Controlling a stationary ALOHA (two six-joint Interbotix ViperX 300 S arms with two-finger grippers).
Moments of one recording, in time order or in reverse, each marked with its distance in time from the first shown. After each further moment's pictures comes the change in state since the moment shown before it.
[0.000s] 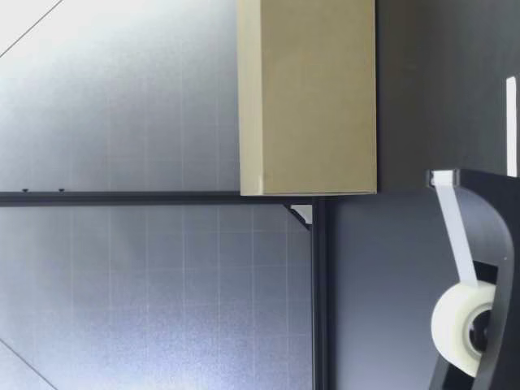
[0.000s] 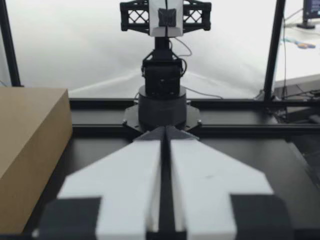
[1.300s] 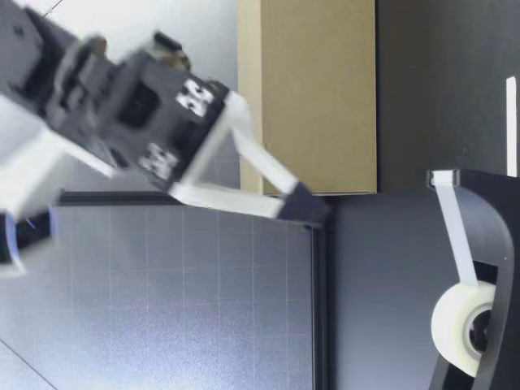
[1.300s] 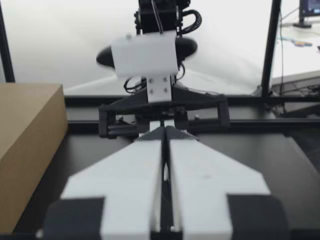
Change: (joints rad) left arm -0.012 0.051 0.071 -0.002 -0.129 0.008; right arm -0.017 1.075 -0.873 0.052 0.948 0.075
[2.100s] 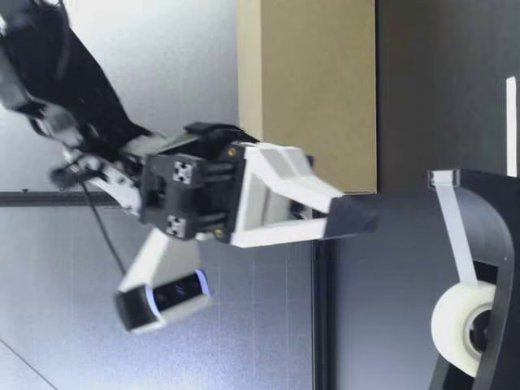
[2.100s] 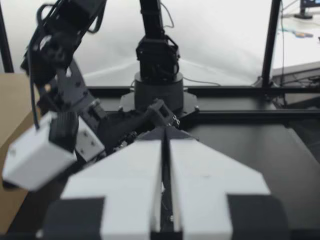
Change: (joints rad) left arm 0.000 0.002 0.017 0.000 0.002 -0.003; right arm -0.285 0.319 -0.278 0.718 0.552 -0.522
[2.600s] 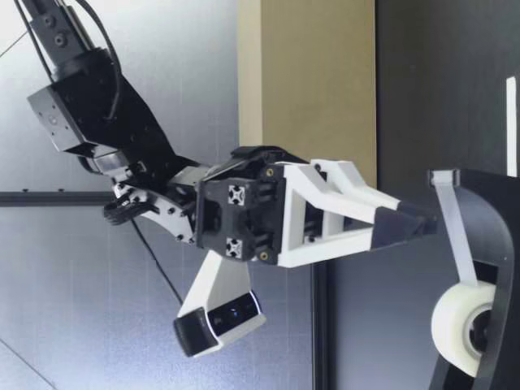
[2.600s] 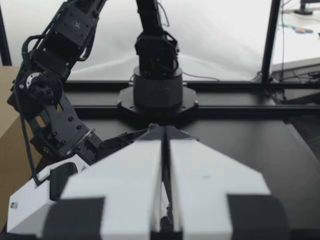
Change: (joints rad) left arm 0.000 0.011 0.002 0.000 -0.002 -0.005; right arm -0.002 0.117 -0.081 -0.006 0.063 -0.002
